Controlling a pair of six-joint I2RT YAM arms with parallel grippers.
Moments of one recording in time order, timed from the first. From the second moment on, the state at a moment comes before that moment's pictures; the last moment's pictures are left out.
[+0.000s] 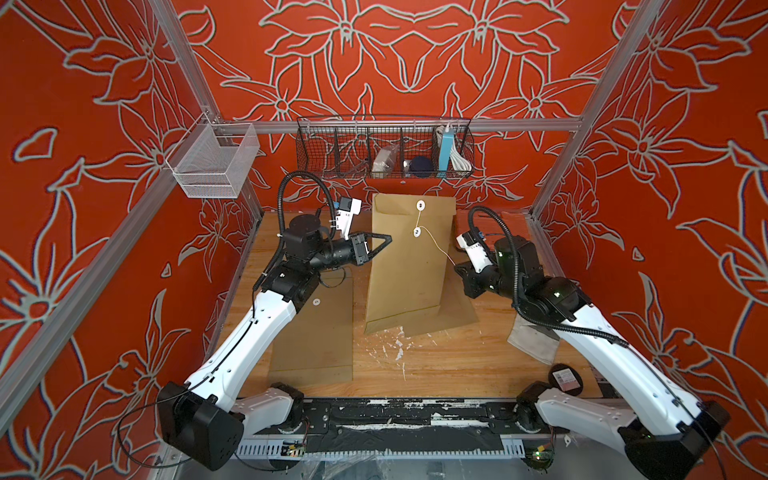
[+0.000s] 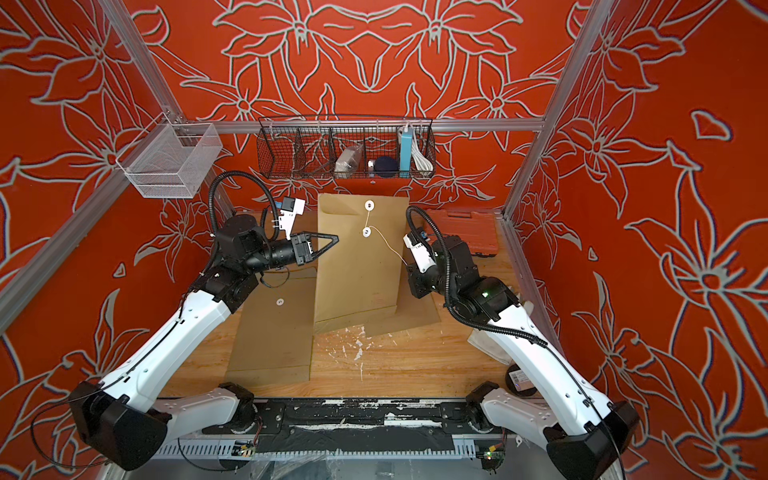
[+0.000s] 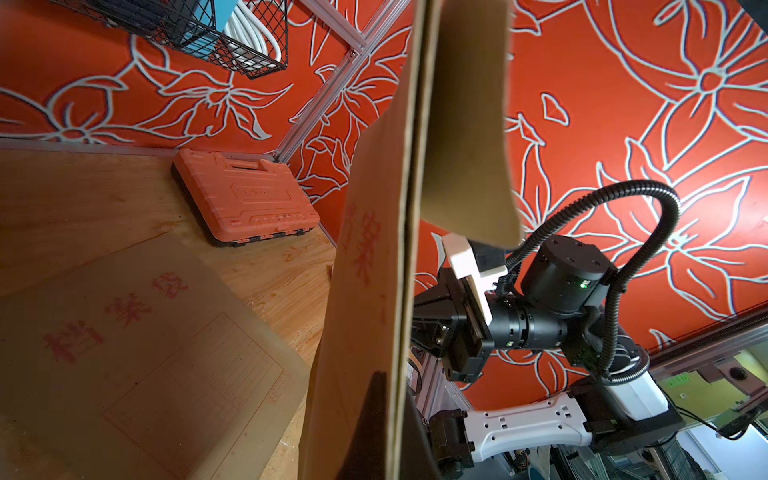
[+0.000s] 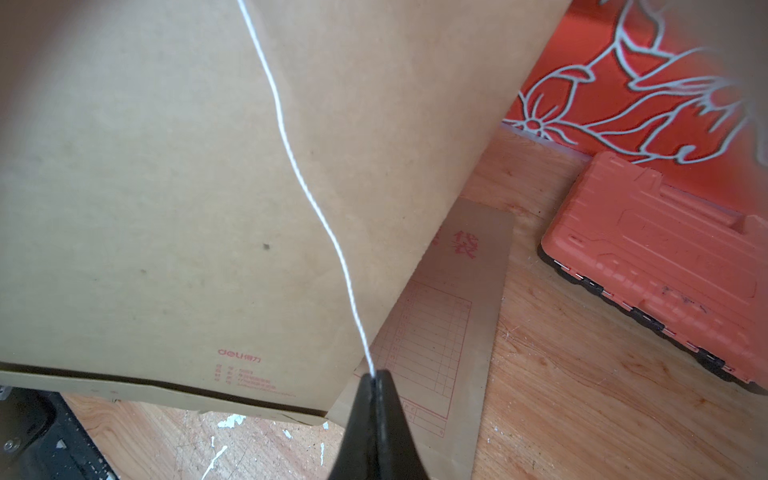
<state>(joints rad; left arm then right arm) -0.31 1.18 1.13 -0.04 0.79 -0.69 0.57 1.07 1.14 -0.68 -0.09 0.00</state>
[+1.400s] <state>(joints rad) -0.40 1.14 1.15 -0.22 0.58 -0.56 0.59 1.13 1.11 -0.71 -0.34 -0.02</state>
